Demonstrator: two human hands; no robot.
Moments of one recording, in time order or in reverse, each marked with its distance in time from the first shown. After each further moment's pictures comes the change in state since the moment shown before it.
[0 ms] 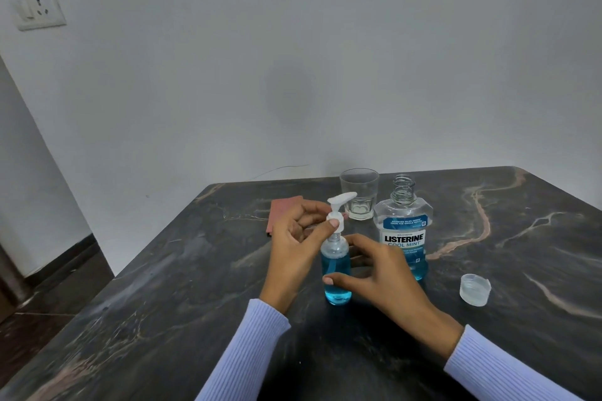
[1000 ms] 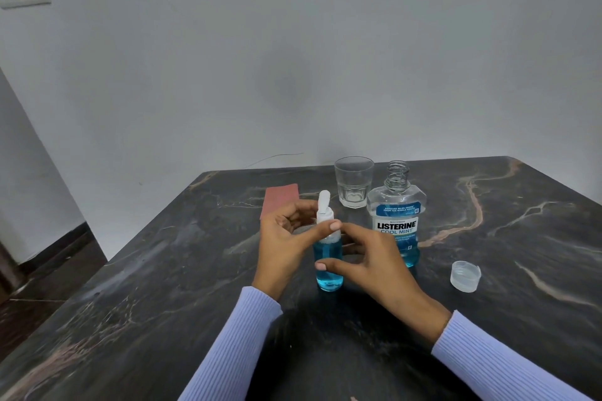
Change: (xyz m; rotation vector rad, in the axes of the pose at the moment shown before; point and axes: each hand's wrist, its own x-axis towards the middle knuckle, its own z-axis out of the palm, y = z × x) left_hand -0.003 -0.018 -0.005 0.053 0.027 -0.005; right_hand 0.000 0.000 0.002 0.049 0.005 0.007
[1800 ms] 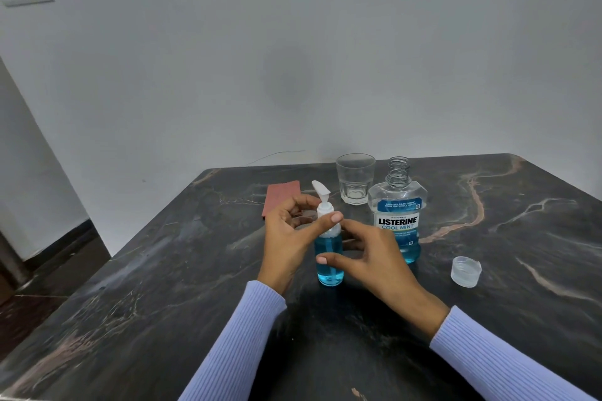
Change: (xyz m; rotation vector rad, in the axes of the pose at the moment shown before) left_hand -0.002 0.003 0.005 -0.037 0.037 -0.053; right_hand 0.000 -0.002 0.002 0.000 0.001 0.005
